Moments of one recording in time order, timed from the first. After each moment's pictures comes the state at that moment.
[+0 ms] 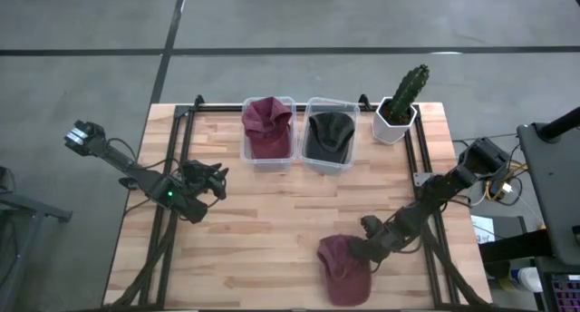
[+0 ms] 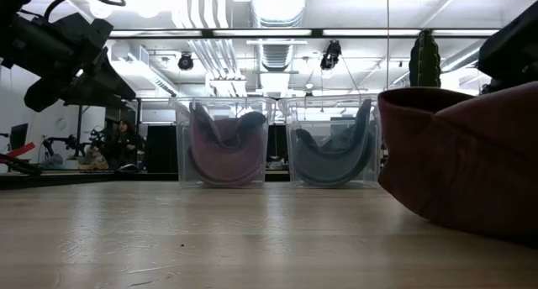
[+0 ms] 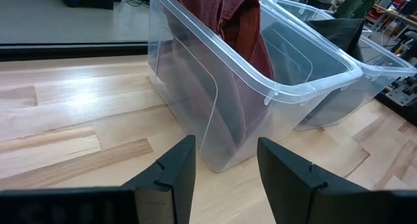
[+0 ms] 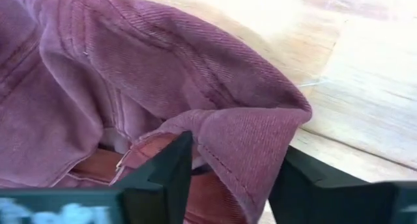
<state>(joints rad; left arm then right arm) -0.53 0.82 0.40 -0.59 -1.15 -1.40 0.68 1.54 0.67 -0.25 0.03 2.08</state>
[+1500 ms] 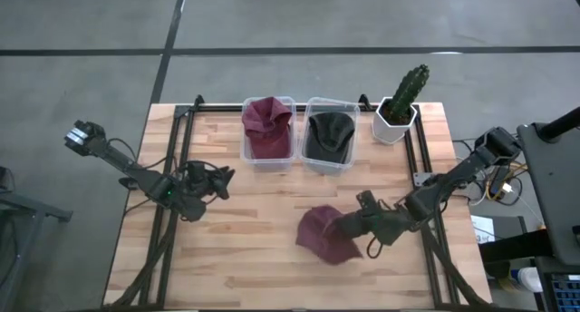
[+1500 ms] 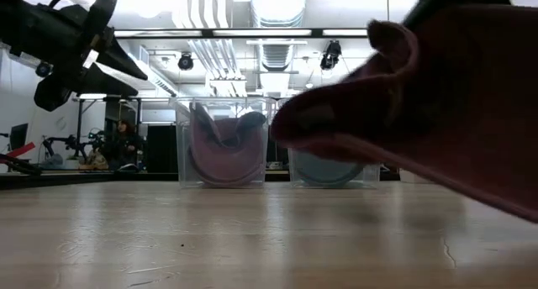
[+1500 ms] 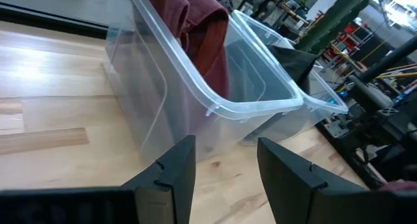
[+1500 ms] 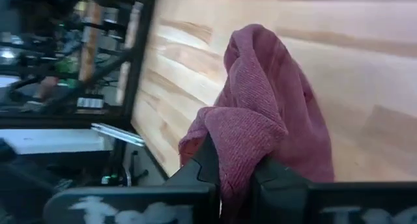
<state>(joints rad) -0.53 0.83 0.40 -0.32 -1.15 -1.39 0.61 1.30 0.77 -0.17 0.55 1.72</state>
